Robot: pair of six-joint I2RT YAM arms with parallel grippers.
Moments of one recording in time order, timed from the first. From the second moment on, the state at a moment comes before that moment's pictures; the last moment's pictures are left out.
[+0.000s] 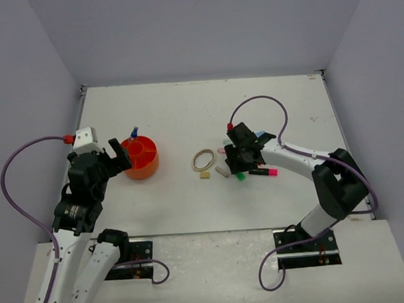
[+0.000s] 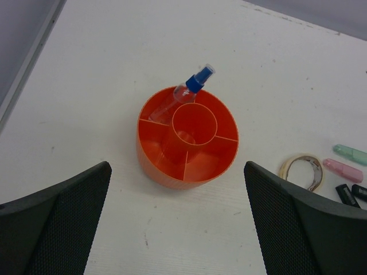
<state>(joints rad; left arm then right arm) -0.22 0.59 0.81 -0.61 -0.30 -0.35 0.63 1.59 0.99 -0.55 0.06 0.43</state>
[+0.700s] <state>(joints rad) -0.23 0.61 0.81 -0.60 -0.26 -0.35 0.75 1.83 1.15 -0.53 0.15 0.35</state>
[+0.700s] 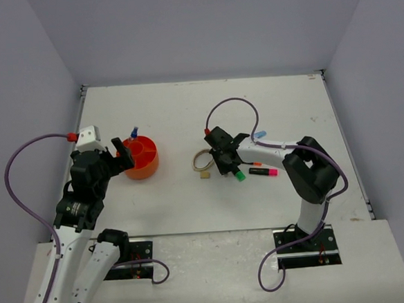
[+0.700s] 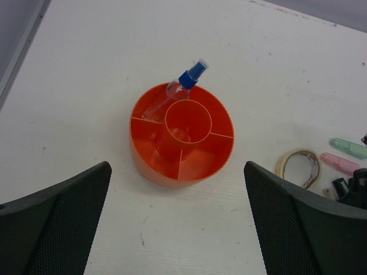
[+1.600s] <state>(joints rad) -0.23 0.57 0.81 -0.59 -0.26 -0.34 0.82 1.62 1.26 -0.22 -0.36 0.44</state>
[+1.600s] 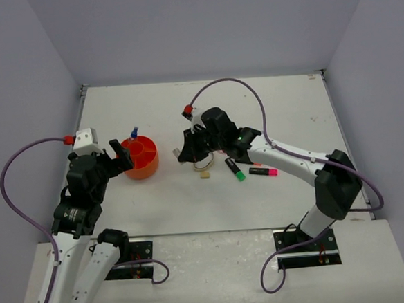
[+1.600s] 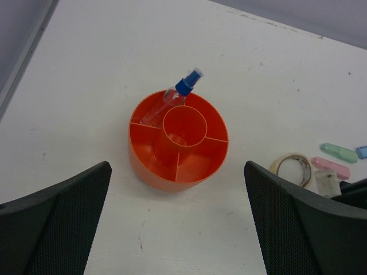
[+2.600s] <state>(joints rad) -0.22 0.48 0.81 -0.61 -0.35 -0.36 1.09 2.38 2.25 -0.53 -0.01 0.23</state>
